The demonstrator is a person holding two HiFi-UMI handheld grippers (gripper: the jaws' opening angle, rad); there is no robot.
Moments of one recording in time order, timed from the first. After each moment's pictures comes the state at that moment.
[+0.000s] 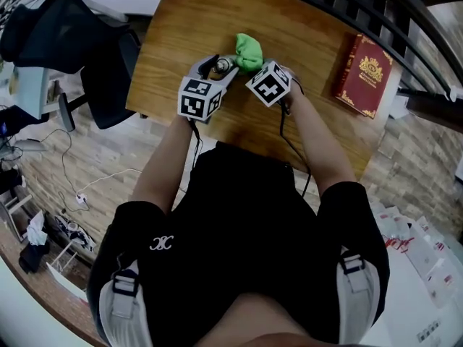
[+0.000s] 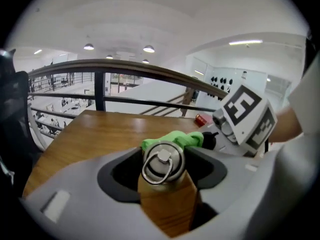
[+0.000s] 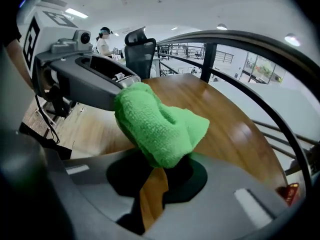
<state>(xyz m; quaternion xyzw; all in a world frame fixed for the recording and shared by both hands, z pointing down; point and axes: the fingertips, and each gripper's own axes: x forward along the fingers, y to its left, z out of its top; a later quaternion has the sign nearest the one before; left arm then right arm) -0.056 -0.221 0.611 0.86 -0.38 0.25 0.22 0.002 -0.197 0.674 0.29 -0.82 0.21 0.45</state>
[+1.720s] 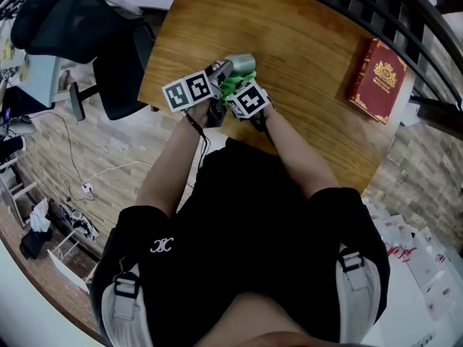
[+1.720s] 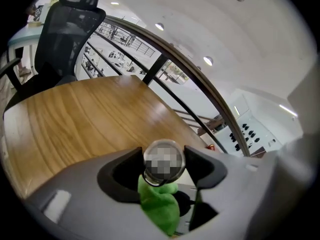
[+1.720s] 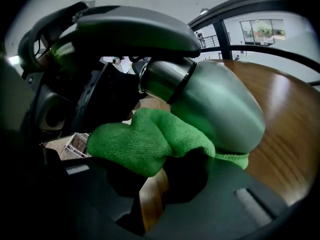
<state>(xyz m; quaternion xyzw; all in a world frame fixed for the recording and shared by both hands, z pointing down) -0.122 -0.208 0.631 0.71 -0.48 0.10 0.51 -0.128 -0.133 0.693 0.22 -0.85 0.34 0.33</state>
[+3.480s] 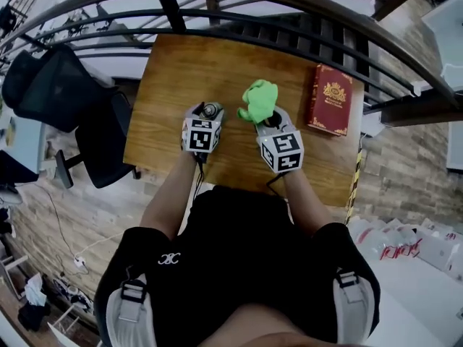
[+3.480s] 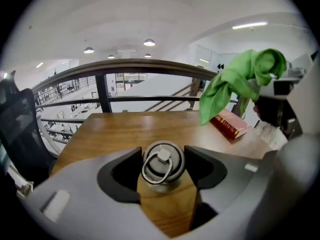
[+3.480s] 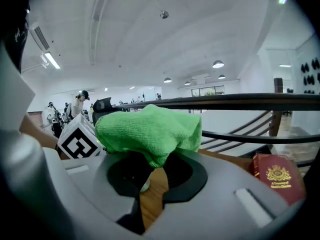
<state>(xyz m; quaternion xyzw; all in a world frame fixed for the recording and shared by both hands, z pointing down) -0.047 -0.229 0.619 0.83 -0.41 0.32 0.20 0.079 -0.182 0.493 0.55 -0.81 0.15 0.12</state>
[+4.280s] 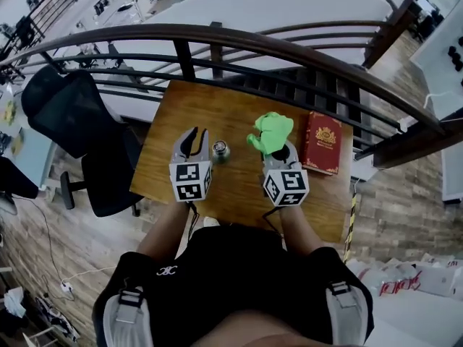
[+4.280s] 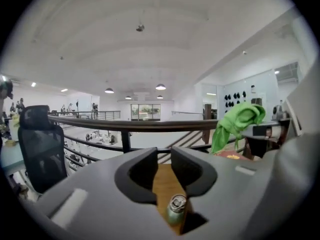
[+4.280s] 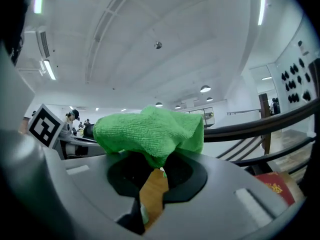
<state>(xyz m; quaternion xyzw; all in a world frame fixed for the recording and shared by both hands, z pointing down) -0.087 -0.222 0.418 0.84 -0.52 0.12 0.07 0.098 -0.173 0.383 0.62 -0.78 0.07 -0.01</state>
